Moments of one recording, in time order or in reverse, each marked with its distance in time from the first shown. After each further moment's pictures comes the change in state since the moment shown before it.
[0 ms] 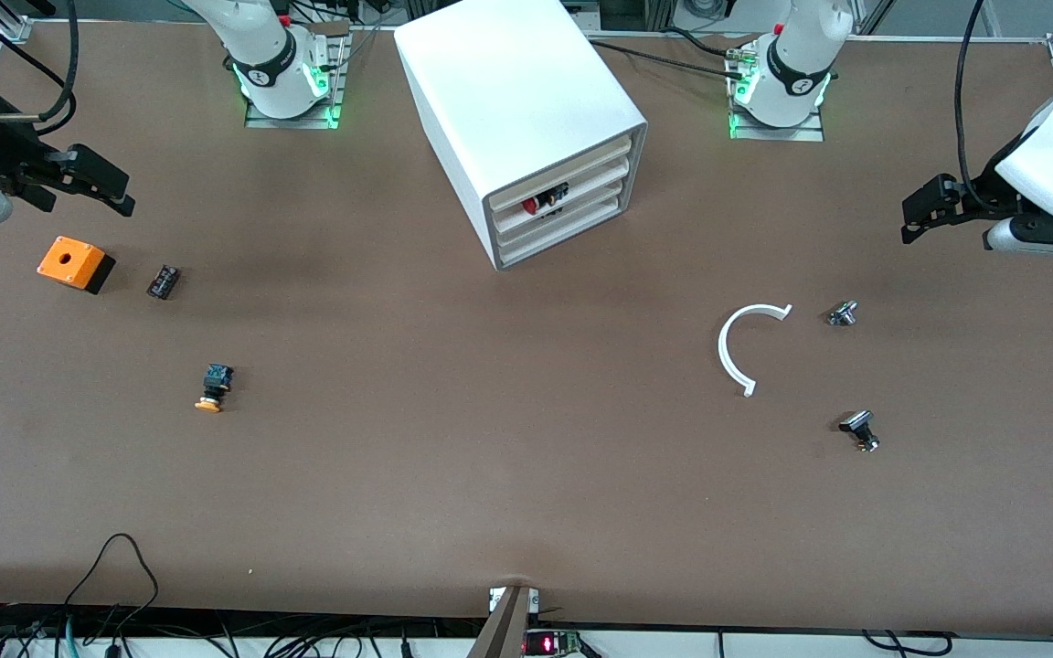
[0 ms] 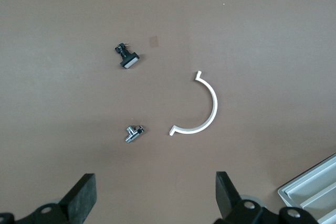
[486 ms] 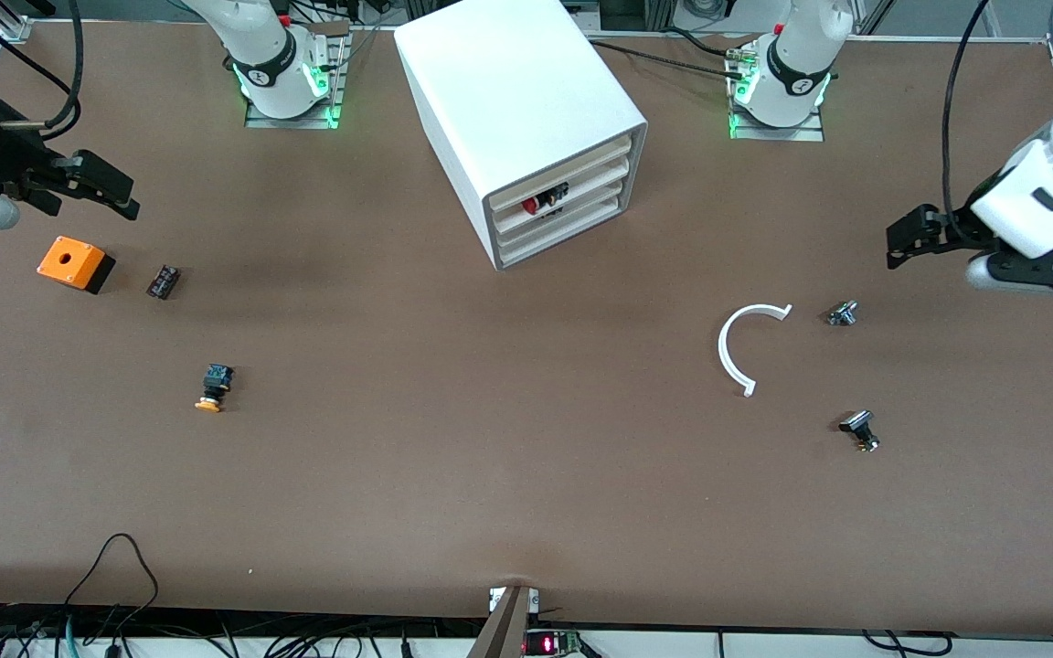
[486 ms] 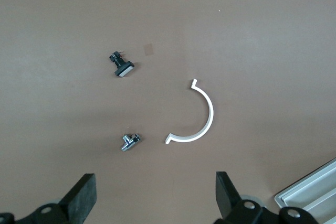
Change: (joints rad) left arm 0.007 0.096 -0.018 0.103 -0.006 -0.017 -0.012; right arm 0.000 0.003 0.000 -0.005 0.005 -0.010 0.000
